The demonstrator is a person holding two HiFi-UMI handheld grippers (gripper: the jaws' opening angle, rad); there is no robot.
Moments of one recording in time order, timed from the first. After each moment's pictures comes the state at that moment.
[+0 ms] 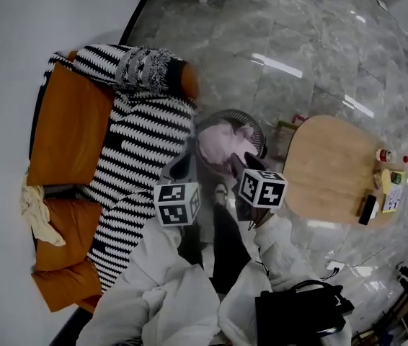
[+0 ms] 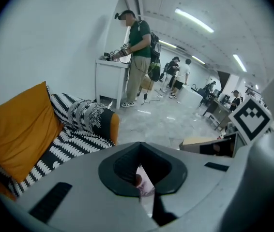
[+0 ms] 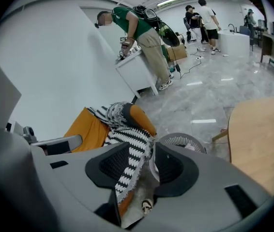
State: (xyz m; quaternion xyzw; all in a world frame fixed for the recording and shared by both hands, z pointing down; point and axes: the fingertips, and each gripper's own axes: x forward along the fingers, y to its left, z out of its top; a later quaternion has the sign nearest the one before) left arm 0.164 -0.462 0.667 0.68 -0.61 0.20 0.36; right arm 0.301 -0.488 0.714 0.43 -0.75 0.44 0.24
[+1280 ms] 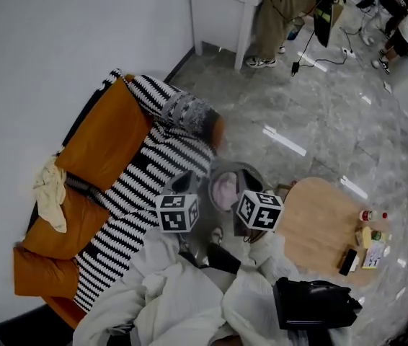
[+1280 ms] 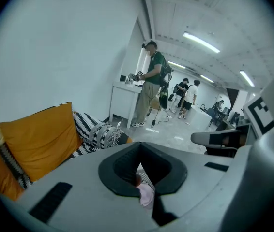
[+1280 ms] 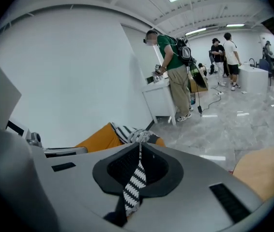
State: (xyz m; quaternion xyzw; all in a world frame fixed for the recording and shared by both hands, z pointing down) left arm 0.091 -0.428 0.549 0.64 -0.69 0.11 0.32; right arm 0.227 -0.495 0.547 0.41 -0.84 0.30 0.18
